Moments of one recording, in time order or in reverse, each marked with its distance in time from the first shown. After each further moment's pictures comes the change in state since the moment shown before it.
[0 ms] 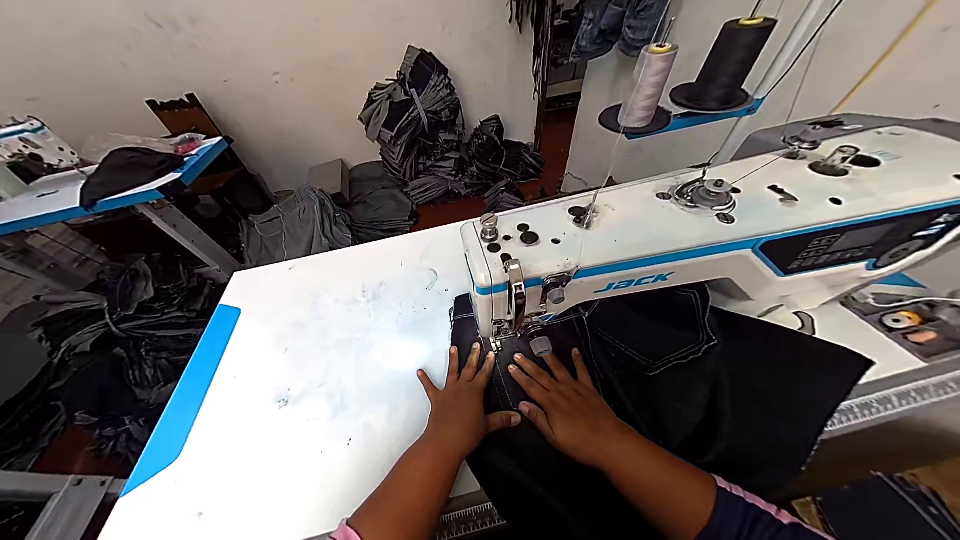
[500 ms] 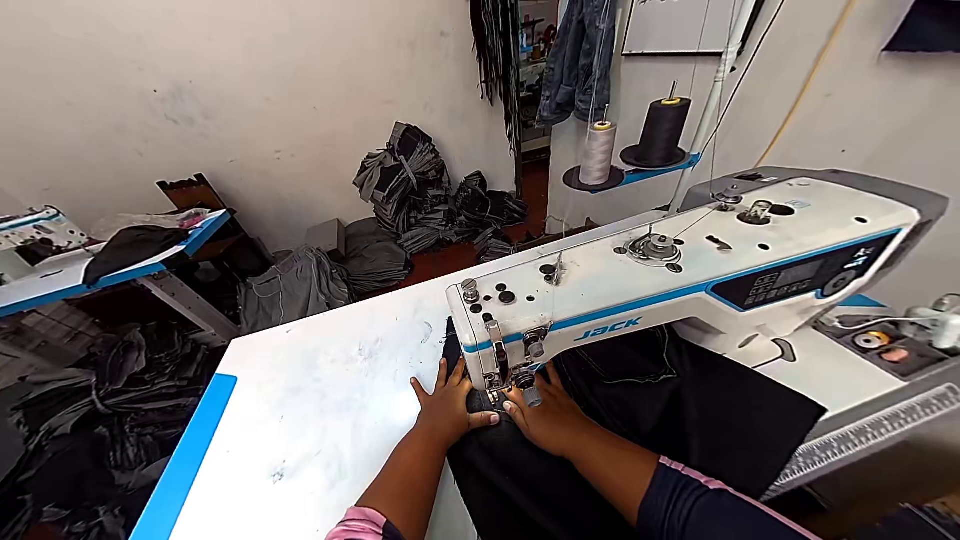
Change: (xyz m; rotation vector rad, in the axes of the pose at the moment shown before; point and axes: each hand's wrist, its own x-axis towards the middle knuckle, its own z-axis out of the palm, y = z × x) left_hand 0.057 -0.020 -0.042 0.074 0.028 0.030; right_hand 0.050 0.002 -0.035 0.050 0.012 0.085
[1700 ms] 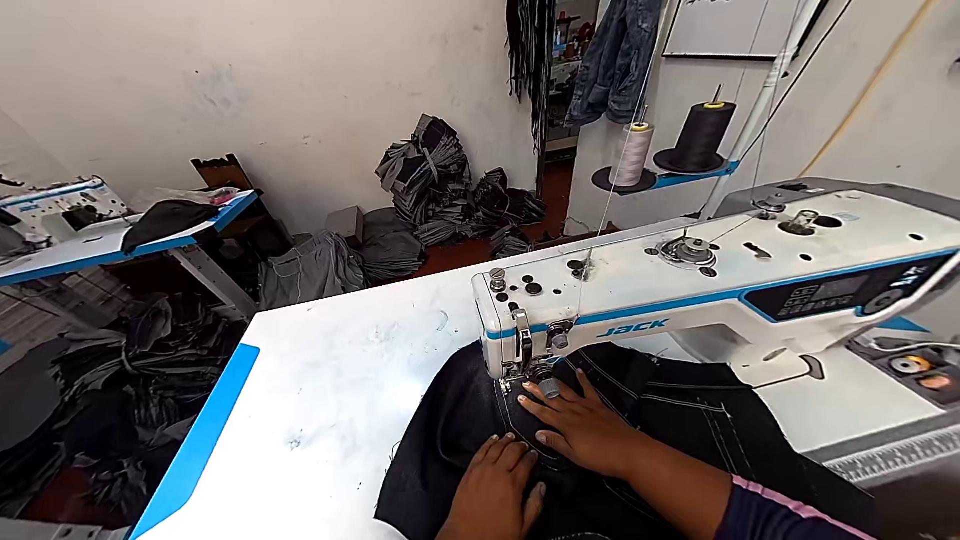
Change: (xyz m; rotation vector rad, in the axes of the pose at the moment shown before) left_hand -0.087 0.030 0.098 -0.074 0.497 0.506; right_hand -0.031 0.028 0.006 -0.095 -0.103 -0.182
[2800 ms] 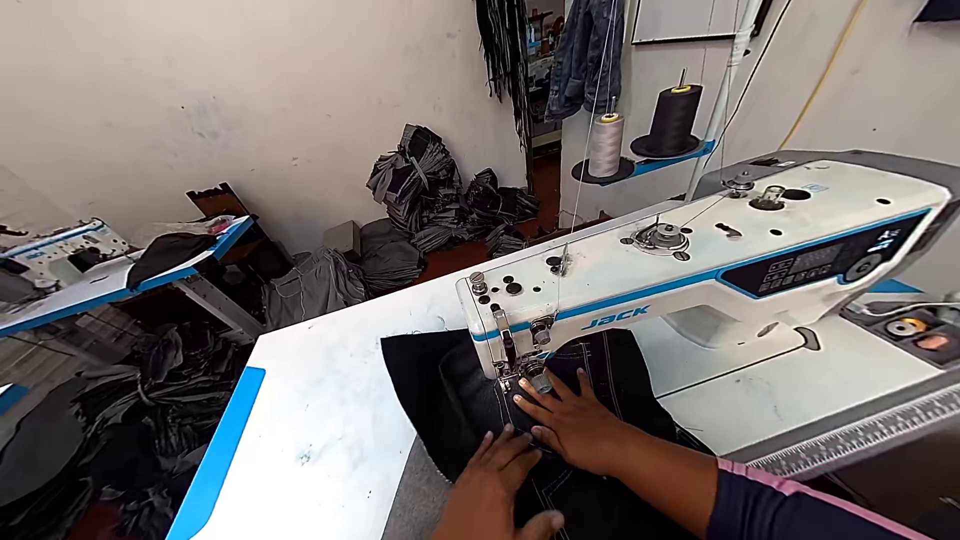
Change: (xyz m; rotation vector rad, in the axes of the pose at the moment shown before) left_hand -0.013 0.002 -0.048 -0.249 -0.119 0.017; right_hand 0.000 -0.015 0.001 -0.008 -0.034 0.043
